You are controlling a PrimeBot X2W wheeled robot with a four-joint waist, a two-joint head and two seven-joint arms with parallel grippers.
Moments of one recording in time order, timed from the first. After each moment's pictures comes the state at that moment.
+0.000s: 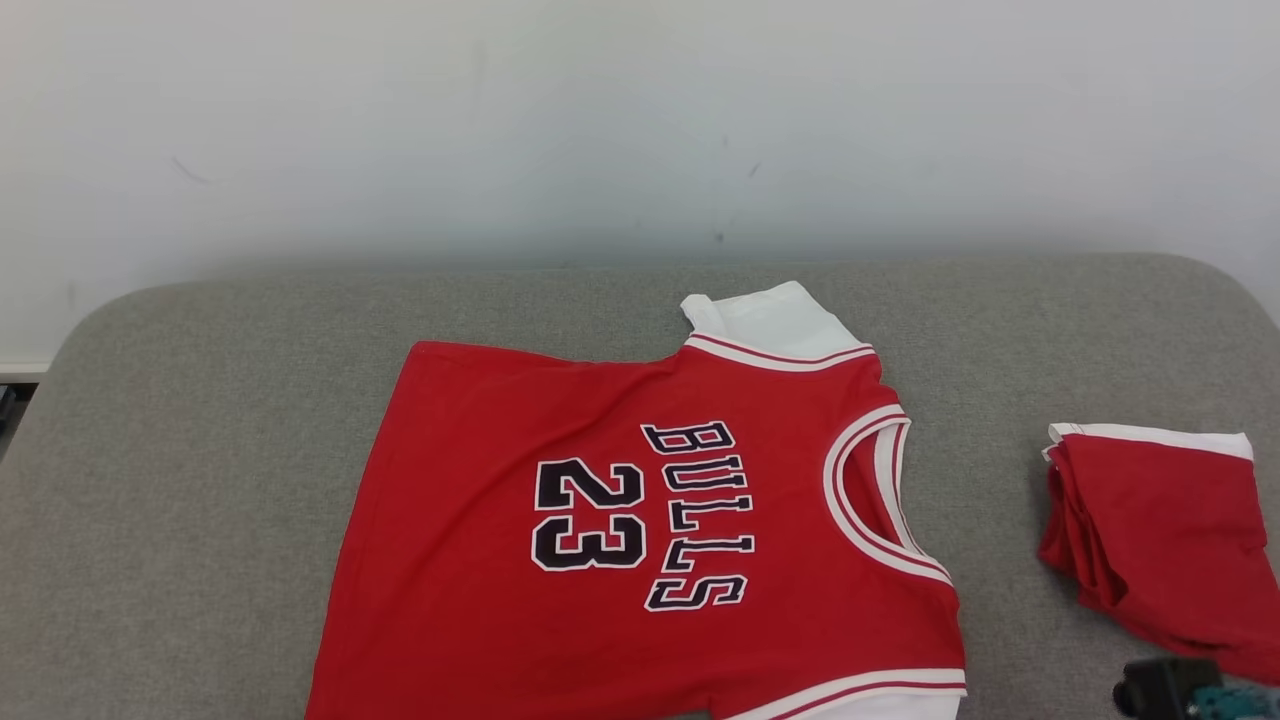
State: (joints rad) left arm 0.01 0.31 -0.38 0.54 -0.54 0.11 -0.14; right arm 0.36 -0.32 0.09 -0.27 0.66 -0.07 0.61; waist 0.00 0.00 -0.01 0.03
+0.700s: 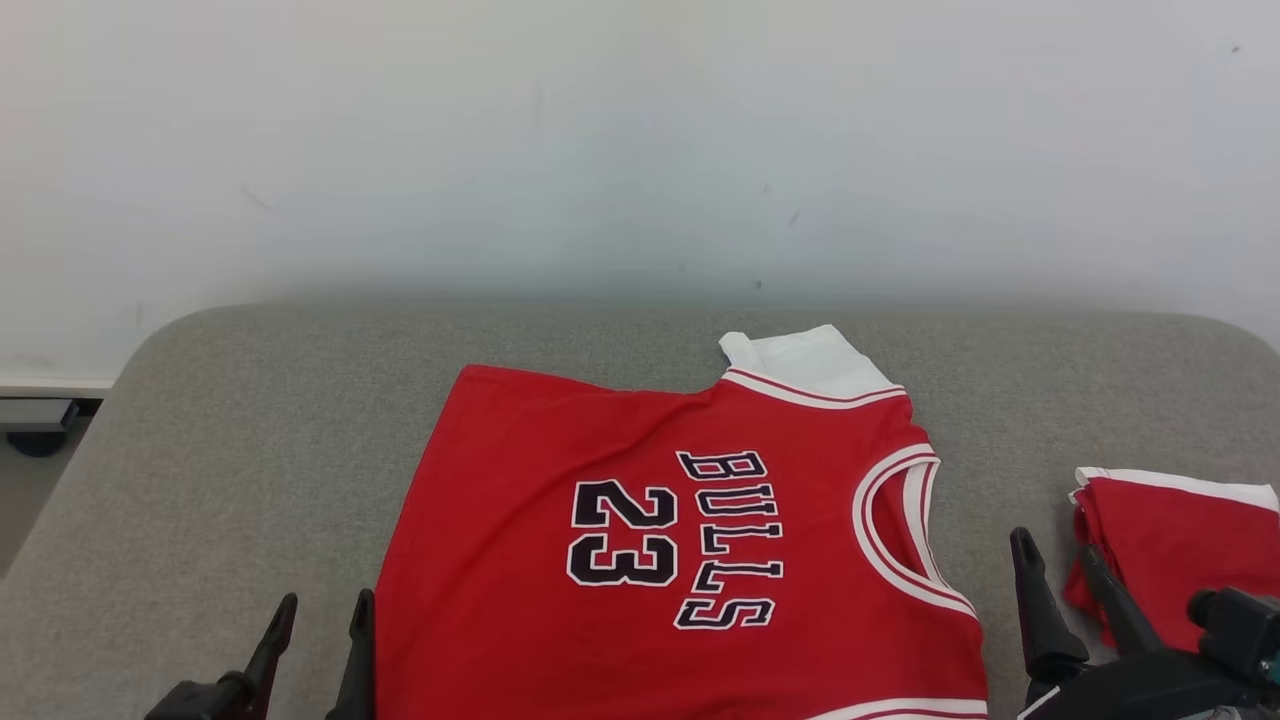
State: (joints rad) left arm -0.01 0.28 -0.37 0.19 -0.43 0.12 -0.25; right arm 0.17 -0.09 -0.03 -0.17 0.53 -0.11 0.13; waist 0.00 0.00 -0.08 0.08
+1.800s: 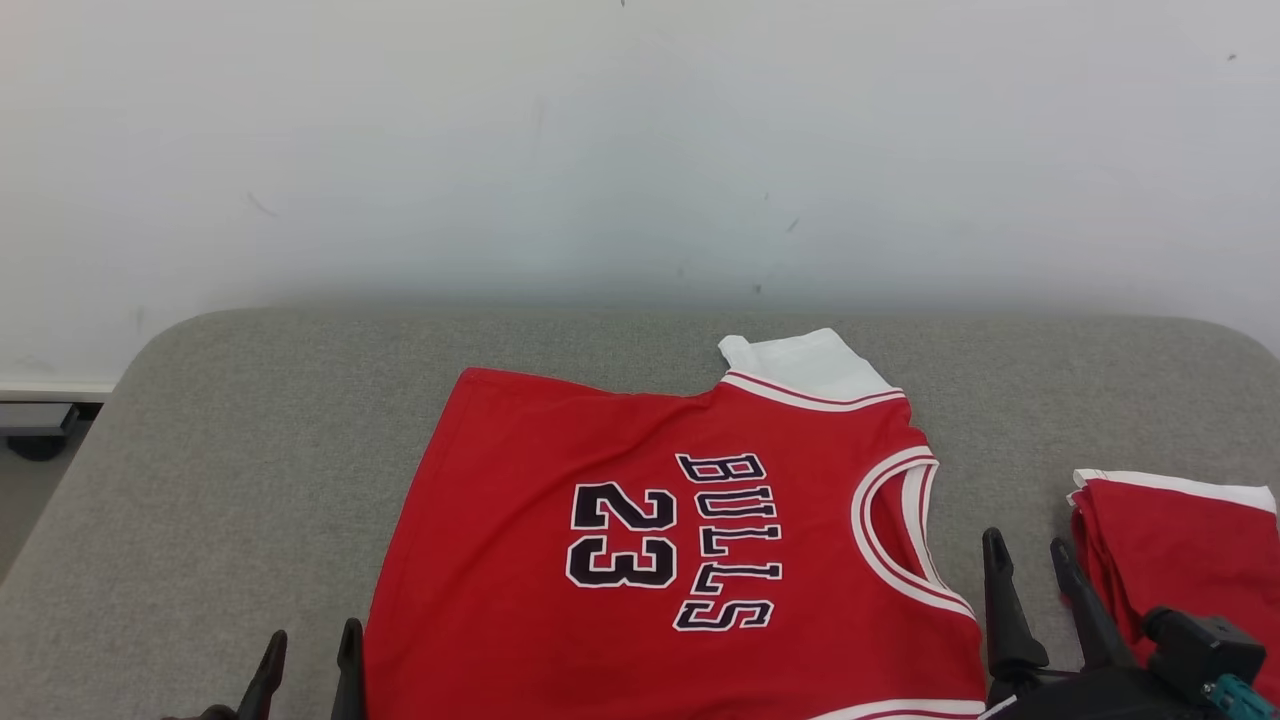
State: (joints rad) left arm 0.06 0.23 -0.31 0.17 -0.46 0.12 -0.25; right arm 0.10 -0.08 0.03 0.06 0.49 -0.05 -0.16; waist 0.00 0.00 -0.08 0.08
